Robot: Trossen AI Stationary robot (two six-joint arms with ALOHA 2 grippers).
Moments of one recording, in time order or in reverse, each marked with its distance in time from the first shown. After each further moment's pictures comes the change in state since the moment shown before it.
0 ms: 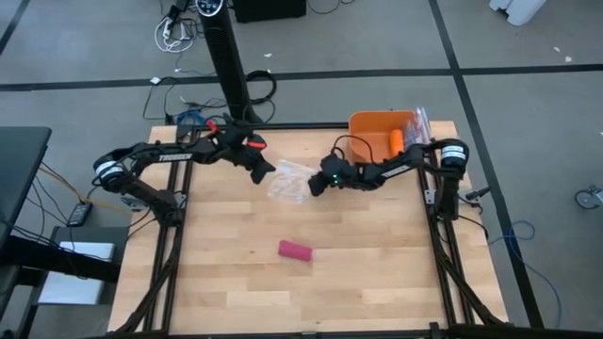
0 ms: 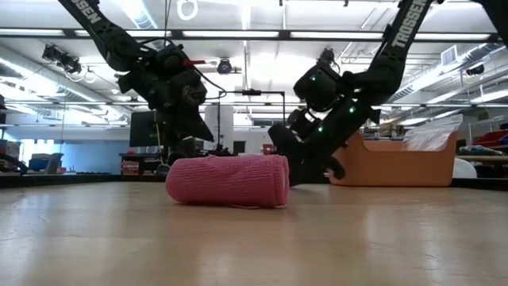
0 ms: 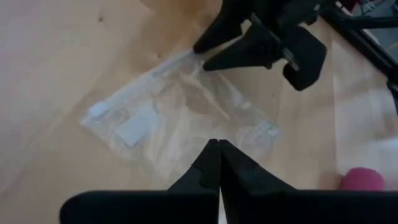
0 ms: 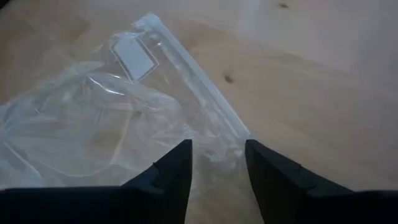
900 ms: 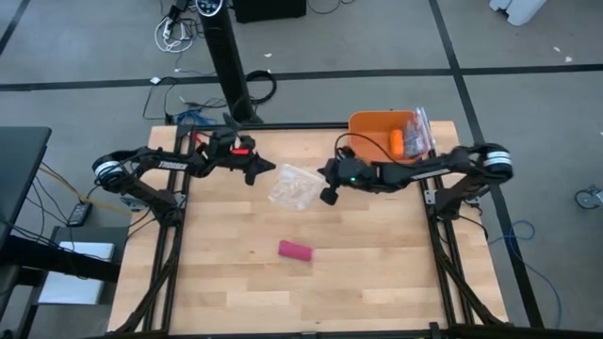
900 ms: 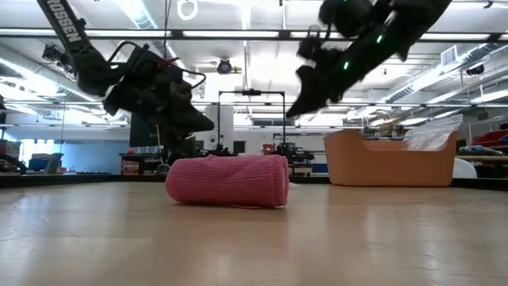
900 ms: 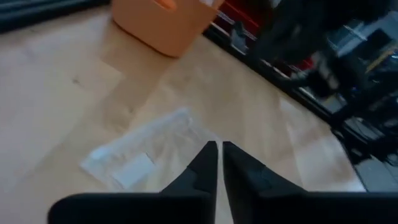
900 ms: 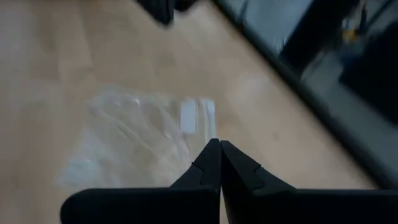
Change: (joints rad) left arm 0.036 -0.002 -0.283 0.681 0.132 -0.183; right arm 0.145 -0.411 -0.007 -0.207 0.143 -0.644
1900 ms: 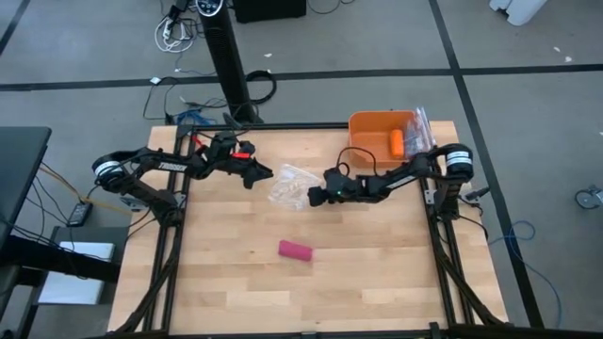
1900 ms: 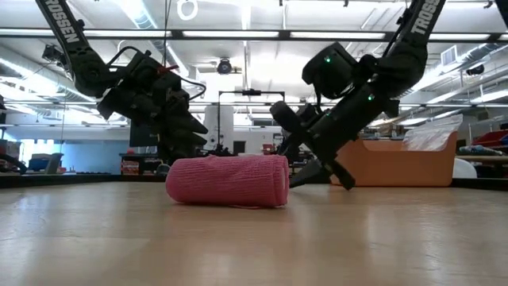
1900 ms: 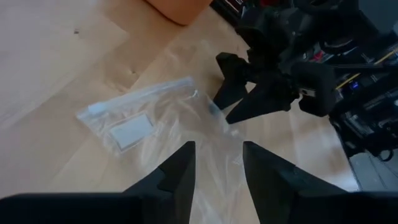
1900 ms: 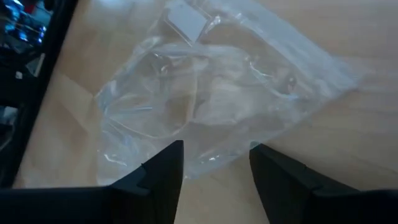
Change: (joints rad) left arm -0.004 0.000 -0.020 -0.086 0.002 -0.029; right arm -0.003 0.368 -0.050 0.282 -0.206 1.098
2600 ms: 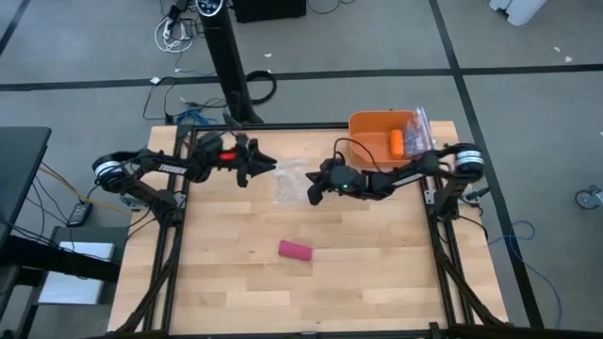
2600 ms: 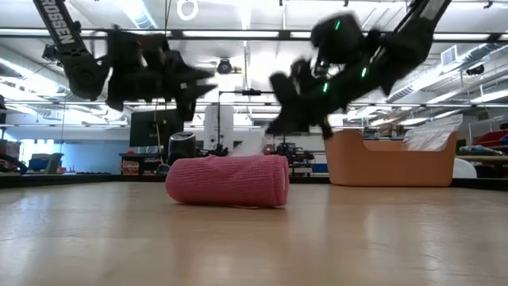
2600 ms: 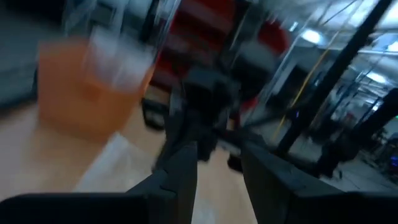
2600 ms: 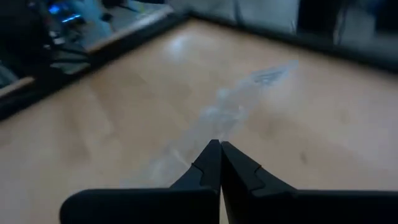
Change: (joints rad) left arm -0.034 0.000 -0.047 0.612 0.085 -0.106; right arm 0.008 -0.140 0.005 0.133 0.195 -0.681
